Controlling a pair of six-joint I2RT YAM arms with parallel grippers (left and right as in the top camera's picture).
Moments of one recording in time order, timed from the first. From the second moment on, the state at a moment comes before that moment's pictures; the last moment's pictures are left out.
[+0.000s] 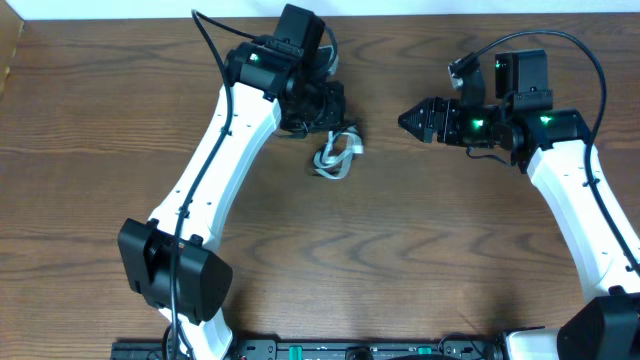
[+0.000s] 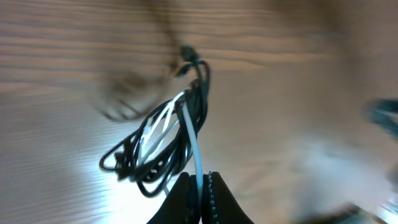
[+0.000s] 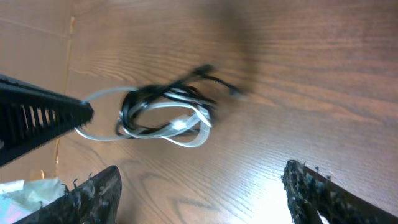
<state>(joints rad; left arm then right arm) -0.40 1.88 1.87 -1.19 0.29 -0.38 0.14 1.56 1.29 -0.68 -0.64 0.32</state>
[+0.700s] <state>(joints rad) -0.66 2.06 1.82 -1.10 -0.01 -0.54 -0.12 1.56 1.29 -0.84 -0.50 0.32</state>
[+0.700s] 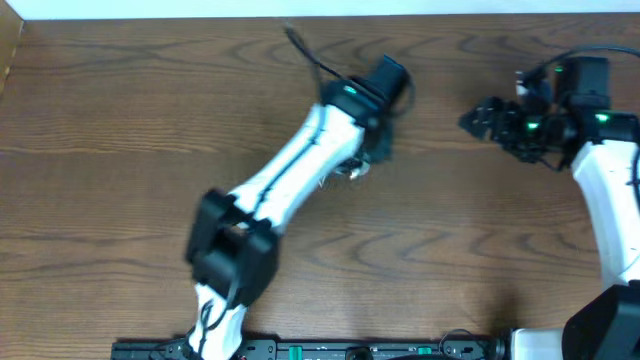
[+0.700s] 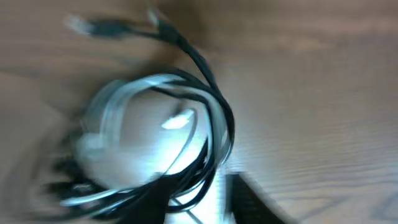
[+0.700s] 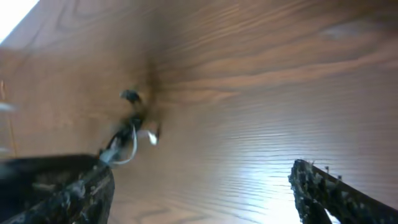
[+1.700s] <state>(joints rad) -0.64 2.02 1.55 -0.90 0.14 -0.35 -0.26 1.56 1.30 -0.93 -0.53 0.22</state>
